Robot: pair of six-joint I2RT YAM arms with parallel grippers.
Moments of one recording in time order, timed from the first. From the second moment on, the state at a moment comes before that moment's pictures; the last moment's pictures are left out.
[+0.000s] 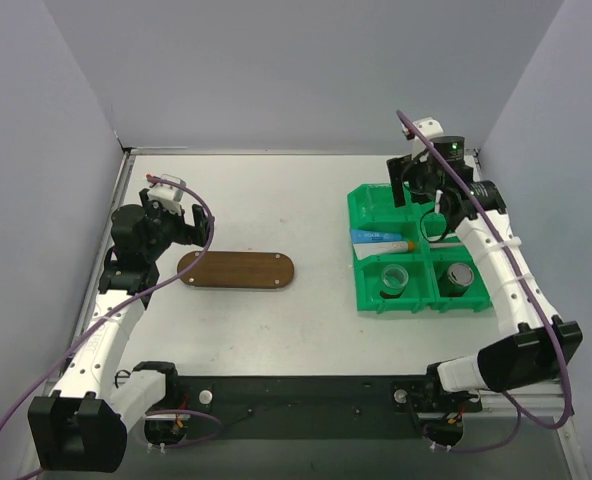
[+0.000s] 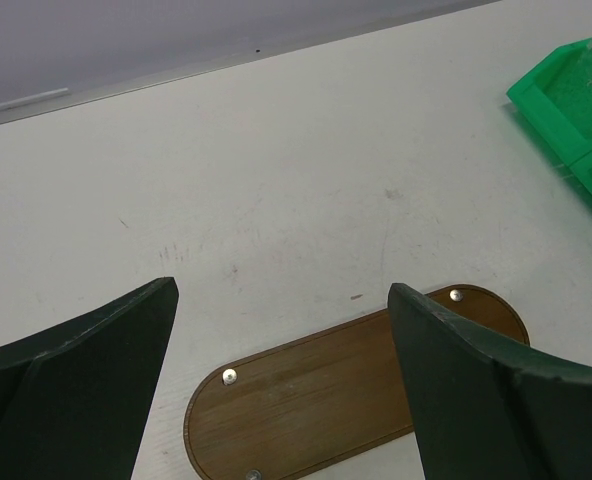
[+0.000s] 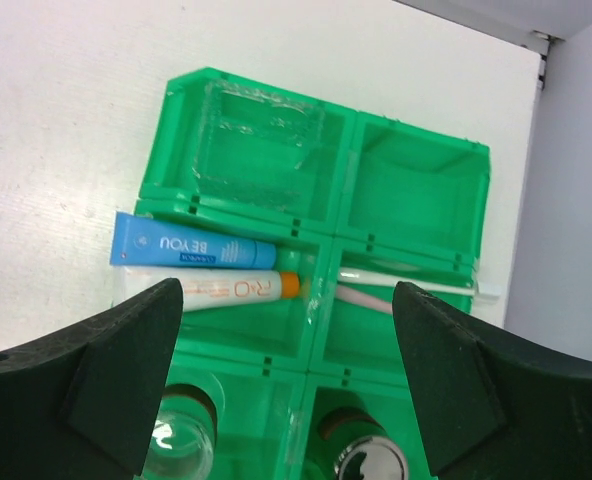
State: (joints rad) left arm -0.06 0.99 0.77 -0.01 0.31 0.02; right arm 0.20 1.34 1.41 -0.67 0.13 -0.17
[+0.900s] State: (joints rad) left arm -0.06 0.98 0.74 0.01 0.31 0.06; right arm 0.30 2.04 1.81 -0.73 0.19 -0.15
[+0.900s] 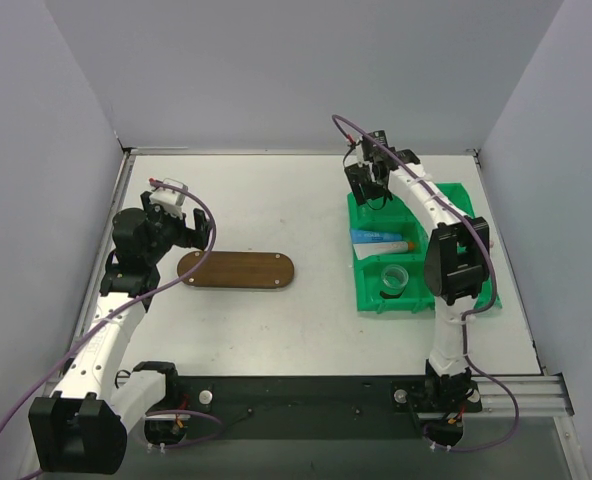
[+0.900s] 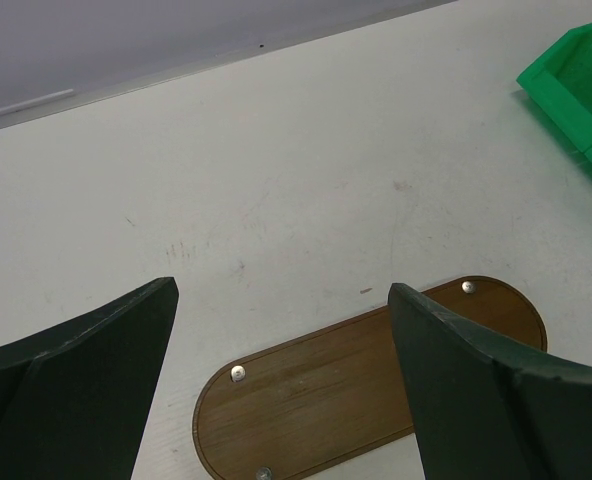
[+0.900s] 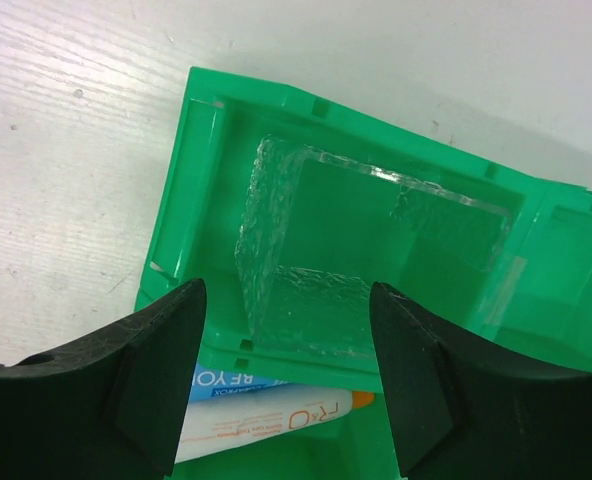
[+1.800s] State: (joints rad) left arm -0.06 0.97 0.73 0.02 0.31 0.06; right arm 0.30 2.22 1.95 -0.81 0.20 -0.16
